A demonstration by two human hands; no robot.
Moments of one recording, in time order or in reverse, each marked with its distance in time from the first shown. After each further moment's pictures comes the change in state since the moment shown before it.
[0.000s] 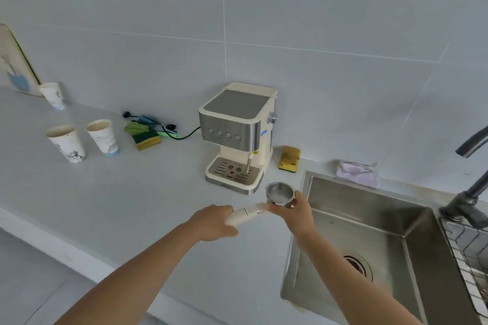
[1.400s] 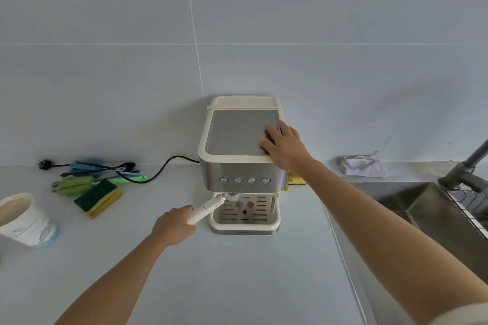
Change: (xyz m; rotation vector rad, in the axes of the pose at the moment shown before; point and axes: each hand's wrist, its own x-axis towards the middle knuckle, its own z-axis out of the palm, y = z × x) left_hand 0.208 -0.188 -0.100 0.154 0.082 0.081; right_hand 0.192 -0.136 0.099 -1.203 0.087 -0.160
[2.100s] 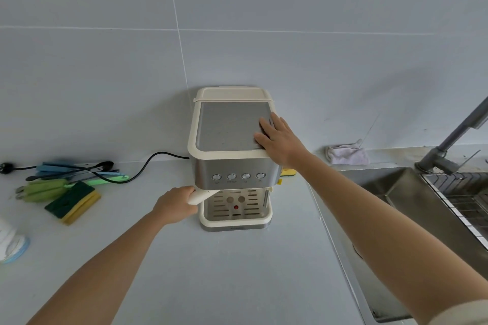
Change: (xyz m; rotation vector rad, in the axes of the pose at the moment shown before) left_hand 0.038 0.014 -0.018 -0.103 -0.003 0.136; right_hand 0.003 0.003 0.008 -0.106 0.154 -0.166
